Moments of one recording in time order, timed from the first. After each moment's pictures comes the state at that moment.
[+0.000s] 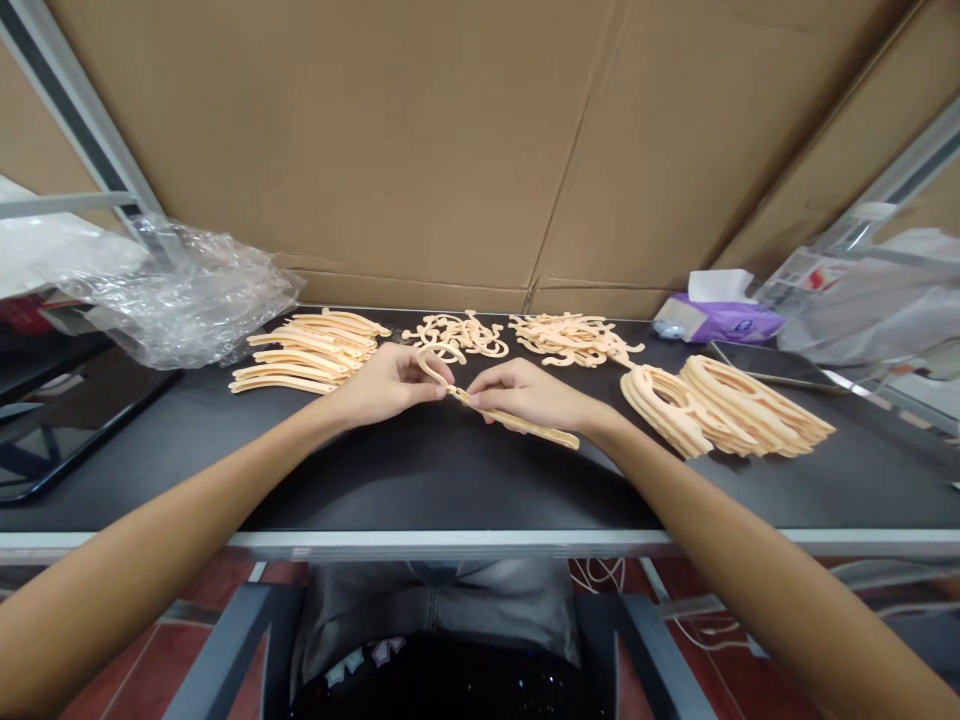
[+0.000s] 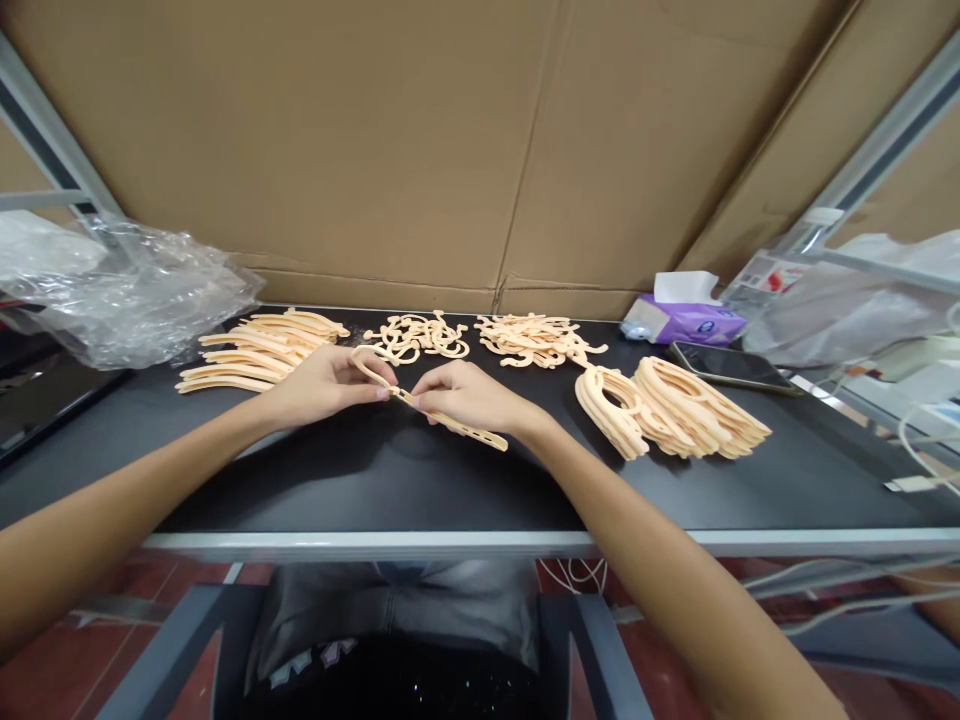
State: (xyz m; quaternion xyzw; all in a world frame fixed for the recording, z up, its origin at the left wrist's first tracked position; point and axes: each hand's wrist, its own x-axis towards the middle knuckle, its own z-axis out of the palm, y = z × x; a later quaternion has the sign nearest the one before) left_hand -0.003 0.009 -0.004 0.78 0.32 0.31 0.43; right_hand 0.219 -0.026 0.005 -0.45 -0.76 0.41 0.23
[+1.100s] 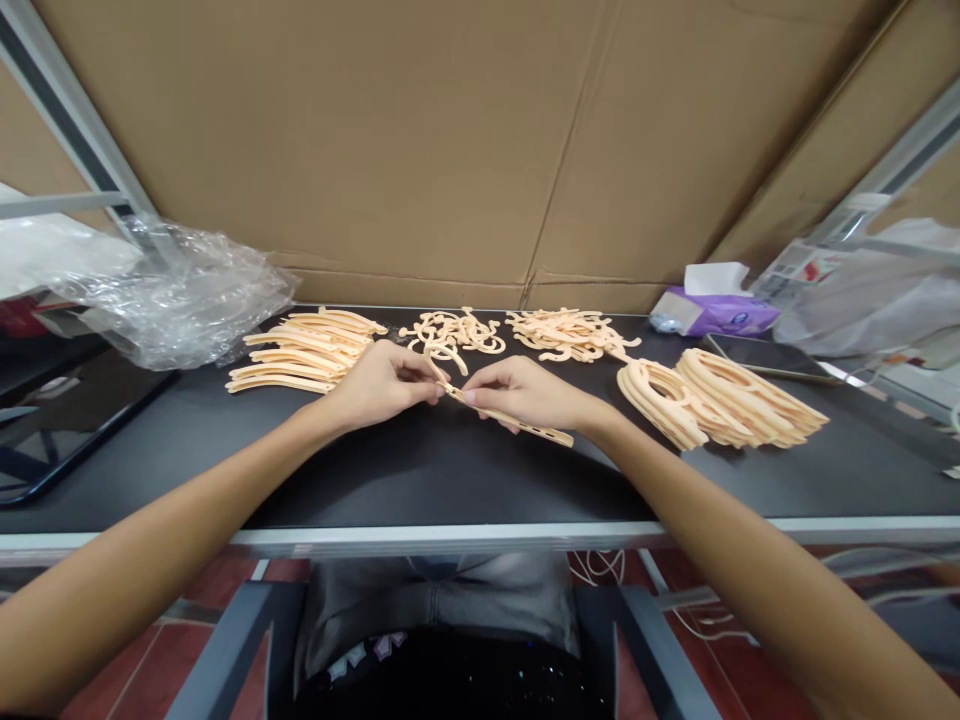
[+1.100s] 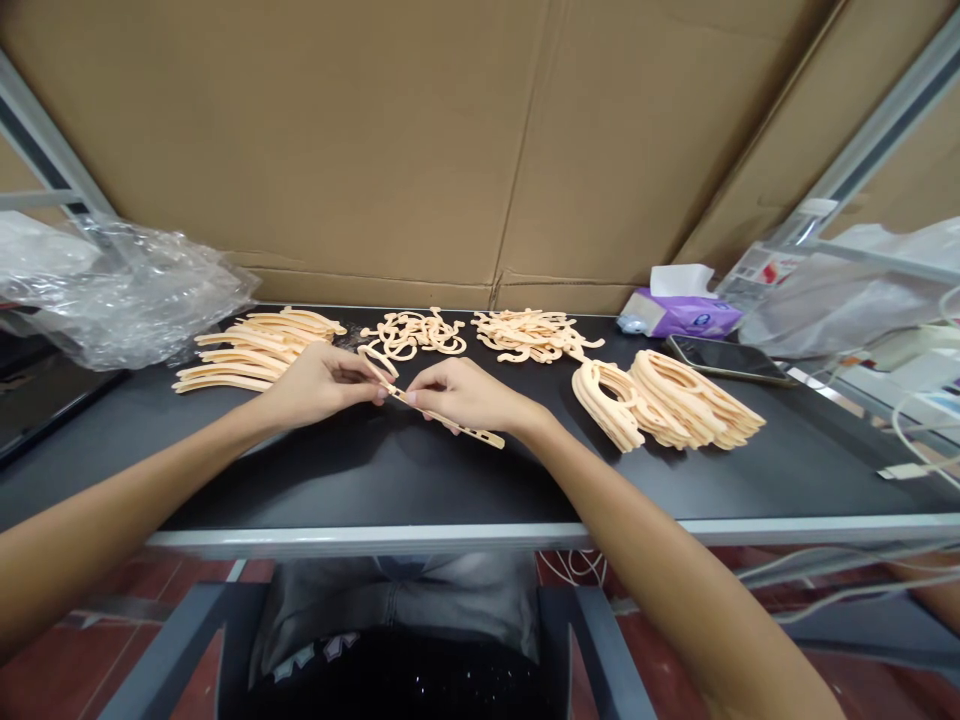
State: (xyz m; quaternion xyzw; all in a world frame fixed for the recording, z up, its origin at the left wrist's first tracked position) left_hand -0.004 0.007 -0.005 0.81 0.36 0.31 0.34; right_hand 0.222 -0.029 0.002 -0.41 -0.79 0.39 0.23
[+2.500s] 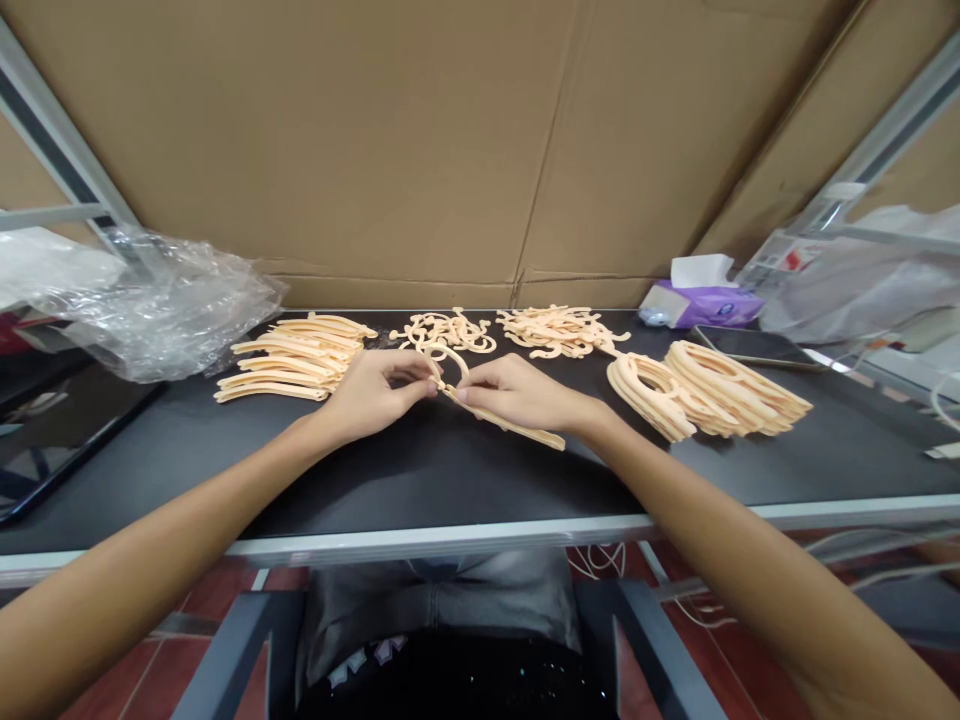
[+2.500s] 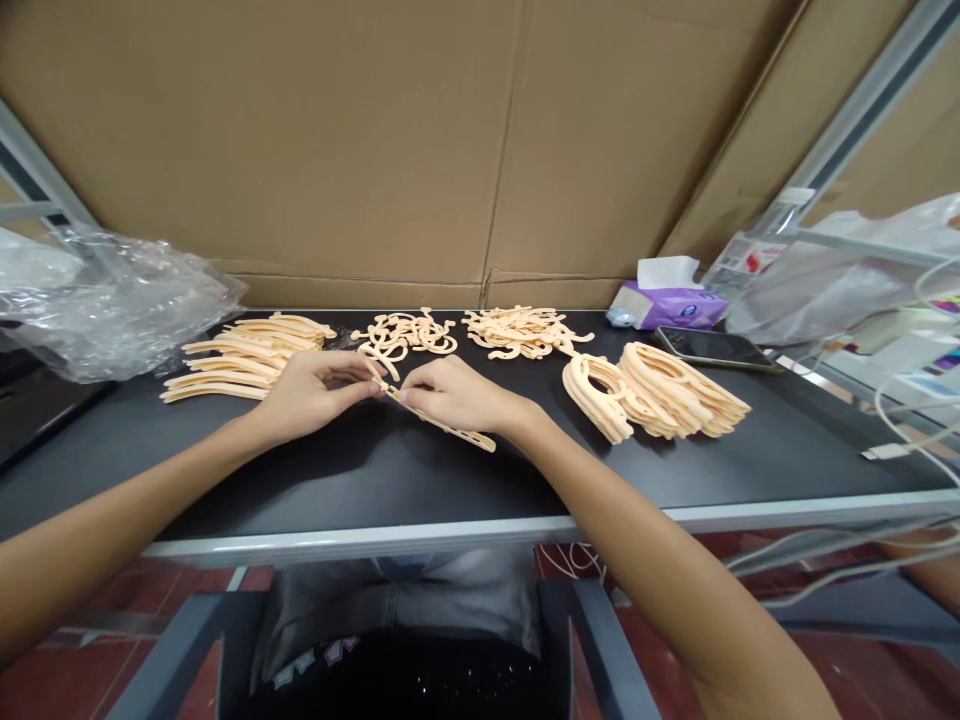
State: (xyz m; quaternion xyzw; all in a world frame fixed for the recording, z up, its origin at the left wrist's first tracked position) left_hand 0.002 0.001 -0.012 0.82 0.32 0.37 0.31; right_hand 0.221 -0.029 0.006 -0.41 -0.84 0.26 0.22
